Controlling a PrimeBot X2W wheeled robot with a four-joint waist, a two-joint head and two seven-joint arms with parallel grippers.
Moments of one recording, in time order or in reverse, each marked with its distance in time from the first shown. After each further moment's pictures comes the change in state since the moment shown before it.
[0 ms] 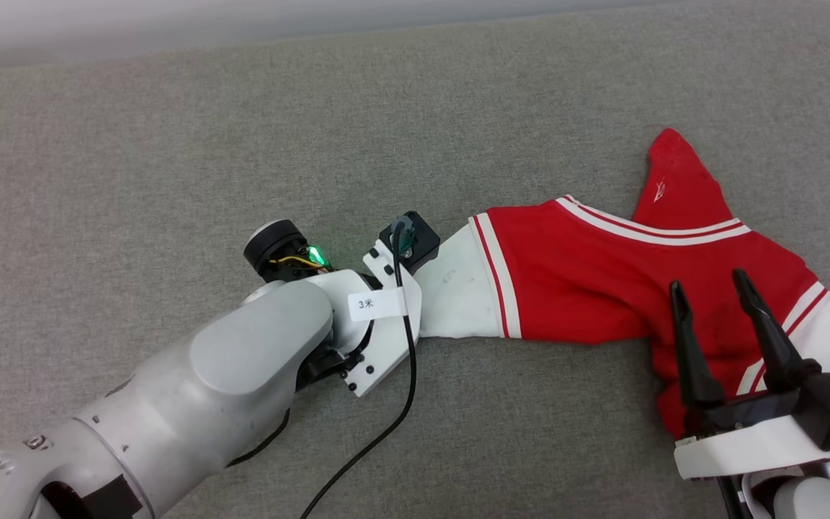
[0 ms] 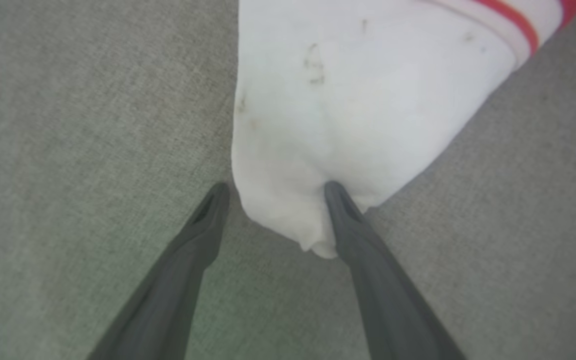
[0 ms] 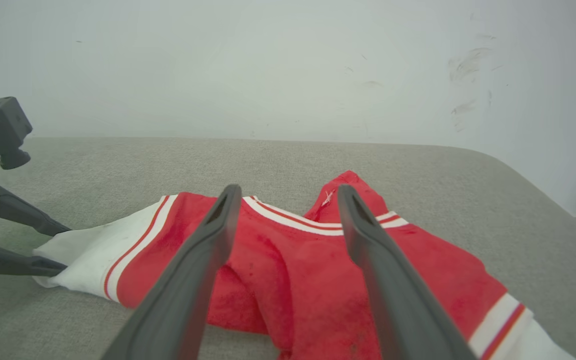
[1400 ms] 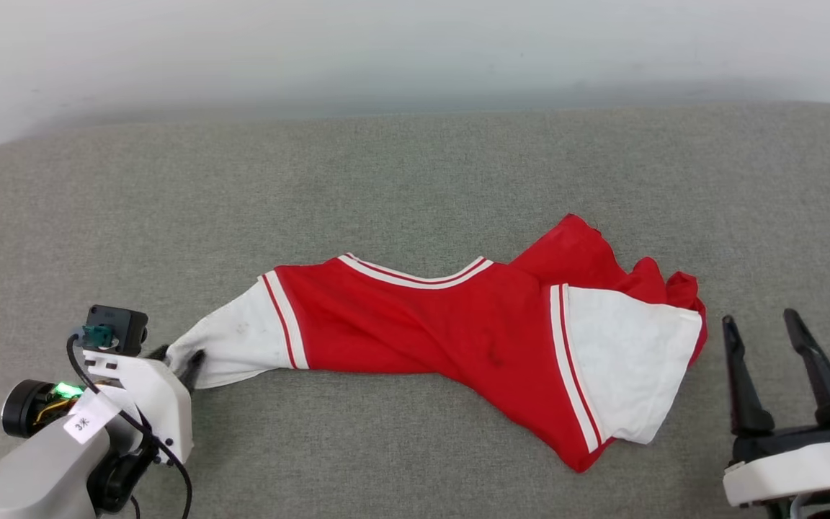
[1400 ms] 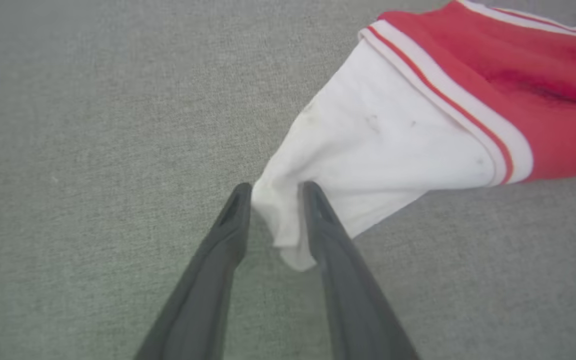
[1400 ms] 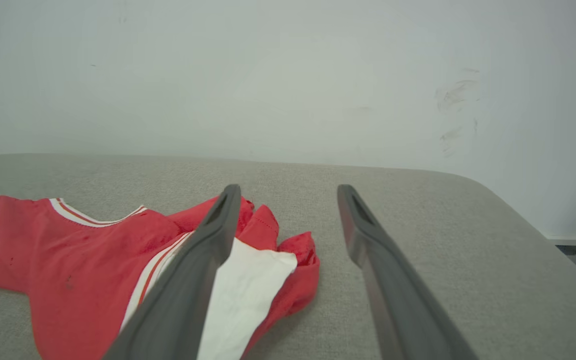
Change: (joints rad) left arm 0.407 0.357 0.235 0.007 -0.289 0.223 -0.550; right arm 0.072 -0.029 -0.091 0.031 0.010 0.000 0.010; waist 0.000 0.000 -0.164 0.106
